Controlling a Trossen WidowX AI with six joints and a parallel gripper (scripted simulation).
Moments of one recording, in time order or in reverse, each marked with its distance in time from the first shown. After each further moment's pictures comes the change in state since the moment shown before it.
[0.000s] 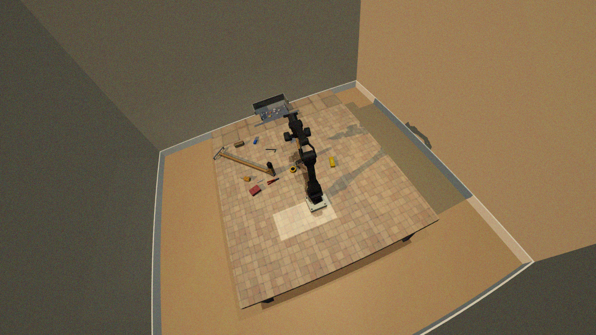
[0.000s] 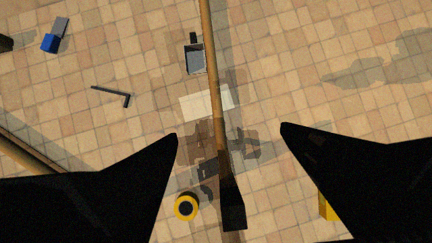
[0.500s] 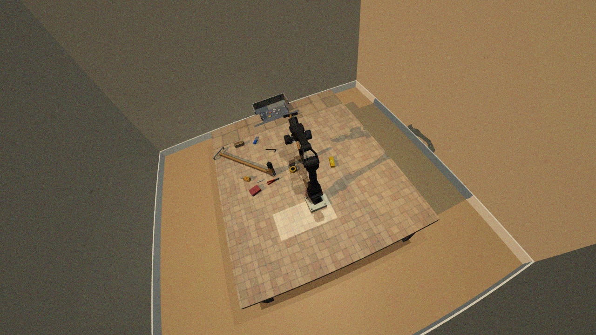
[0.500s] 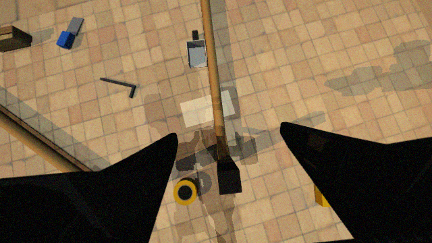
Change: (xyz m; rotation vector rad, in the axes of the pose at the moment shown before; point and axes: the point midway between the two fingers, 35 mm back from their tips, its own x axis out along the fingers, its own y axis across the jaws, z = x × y) arm -0.028 0.000 -0.028 -0.008 -0.054 0.004
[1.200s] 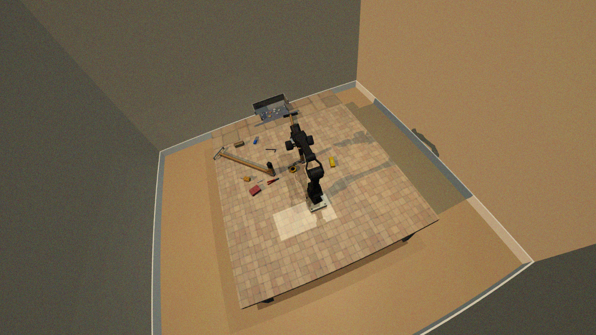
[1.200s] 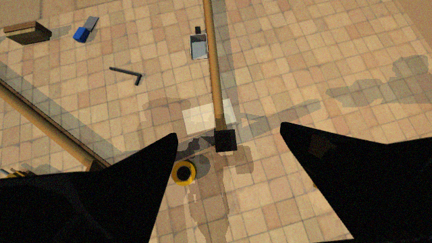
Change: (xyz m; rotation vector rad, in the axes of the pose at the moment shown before) arm -0.029 0.000 -0.045 -0.011 -0.074 0.010
